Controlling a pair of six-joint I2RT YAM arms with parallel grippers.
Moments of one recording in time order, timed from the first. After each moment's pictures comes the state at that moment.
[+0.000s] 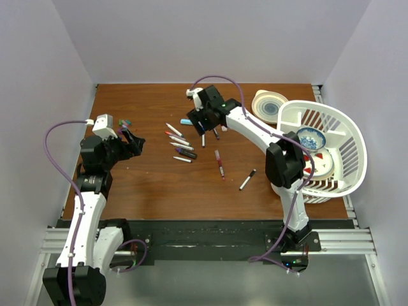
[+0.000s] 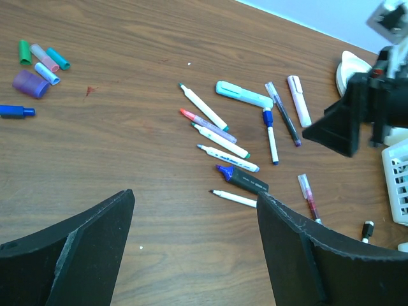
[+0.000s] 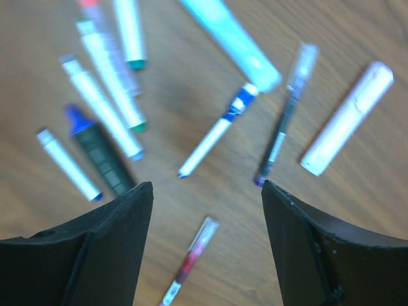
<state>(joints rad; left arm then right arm) 0.08 0.79 0.65 -0.20 0.28 -0.36 0.65 2.12 1.91 -0.67 0.05 -0.05</state>
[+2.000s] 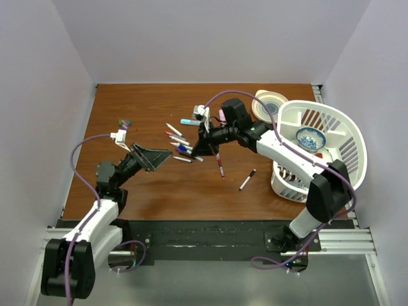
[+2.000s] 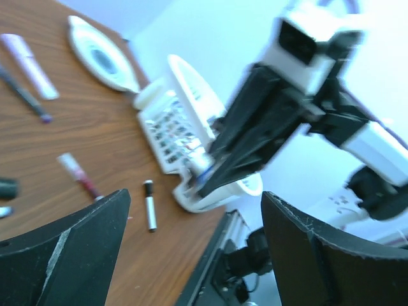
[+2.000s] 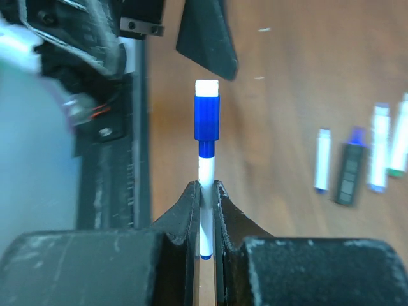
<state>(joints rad) -0.07 0.89 0.22 0.89 0.75 -1.10 0.65 1.61 1.34 -0.35 -0.82 -0.14</state>
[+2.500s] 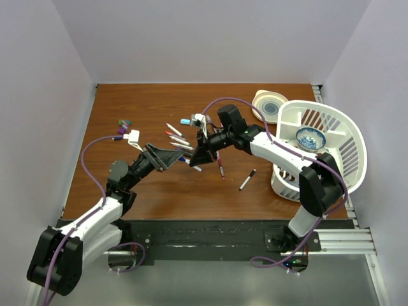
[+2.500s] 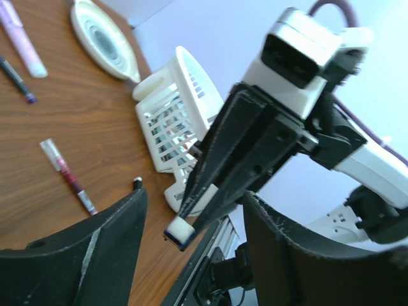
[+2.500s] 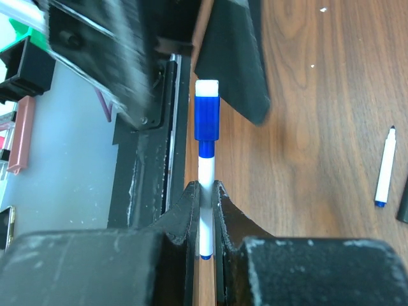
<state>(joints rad) -0.33 0.93 0.24 0.85 0.48 -1.12 0.65 1.68 1.28 -0.28 -1.01 -0.10</state>
